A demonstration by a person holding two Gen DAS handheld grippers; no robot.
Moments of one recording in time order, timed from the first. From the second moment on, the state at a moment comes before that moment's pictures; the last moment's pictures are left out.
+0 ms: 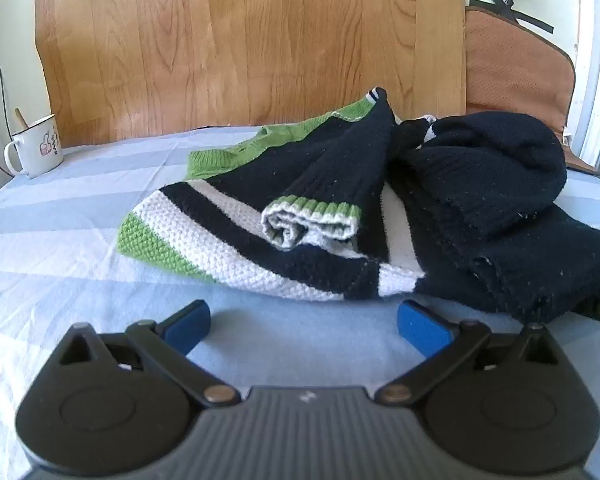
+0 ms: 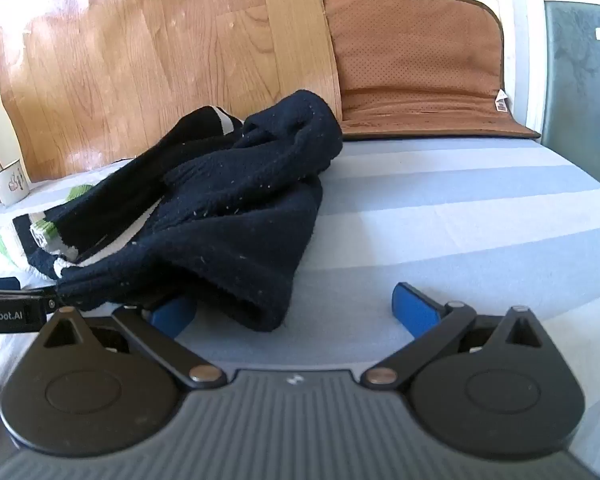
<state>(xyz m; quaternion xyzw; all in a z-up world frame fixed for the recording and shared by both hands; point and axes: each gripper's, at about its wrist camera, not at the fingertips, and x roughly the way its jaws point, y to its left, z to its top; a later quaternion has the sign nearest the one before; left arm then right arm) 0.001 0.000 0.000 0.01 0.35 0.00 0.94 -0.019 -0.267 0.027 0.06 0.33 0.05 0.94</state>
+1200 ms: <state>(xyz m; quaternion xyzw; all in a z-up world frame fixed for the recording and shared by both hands) -0.040 0.039 0.002 -0.03 0.31 -0.04 0.95 -0.034 -0.229 0.048 0.09 0.33 0.09 0.94</state>
